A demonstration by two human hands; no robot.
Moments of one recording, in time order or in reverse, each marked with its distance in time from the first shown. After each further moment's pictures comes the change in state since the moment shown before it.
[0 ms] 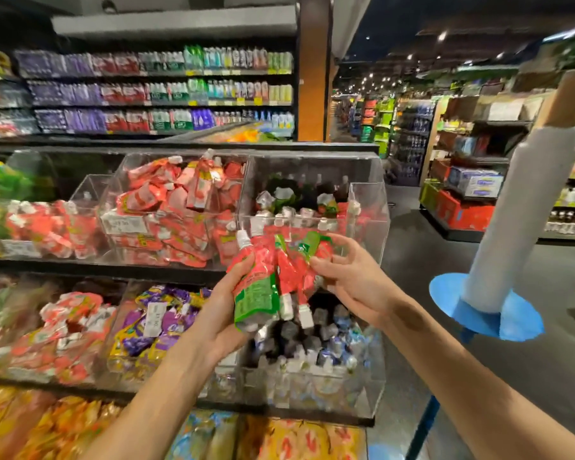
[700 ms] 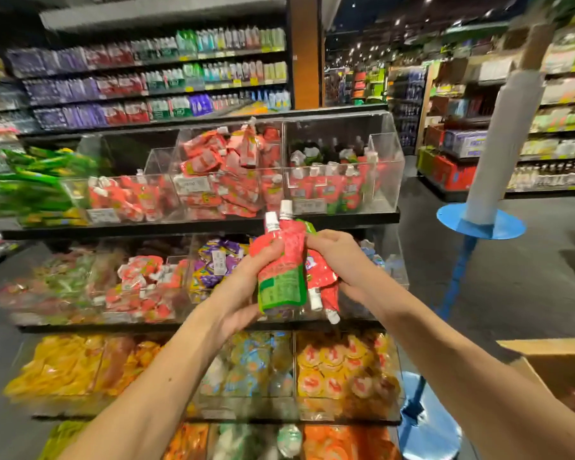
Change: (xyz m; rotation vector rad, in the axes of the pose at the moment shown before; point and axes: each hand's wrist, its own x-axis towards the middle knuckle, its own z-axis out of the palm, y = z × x) left_hand -0.169 0.015 -0.052 0.286 -0.025 -0.055; right_hand -0.103 0.063 0.153 -0.103 0.243 0.032
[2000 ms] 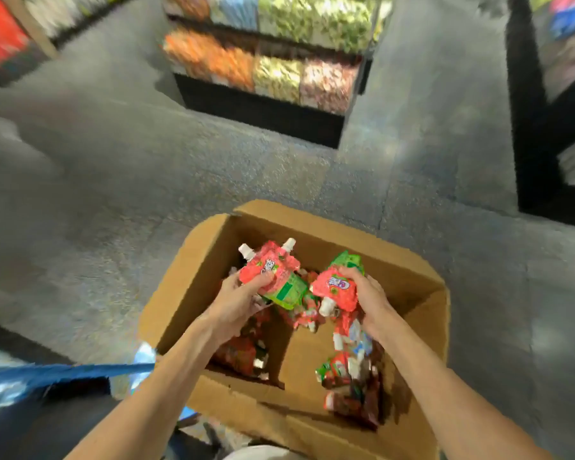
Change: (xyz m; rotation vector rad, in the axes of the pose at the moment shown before) left_hand 0.292 -0.521 0.484 0.553 -0.842 -0.849; right_hand -0.229 0.230 -0.655 0.619 1.475 0.493
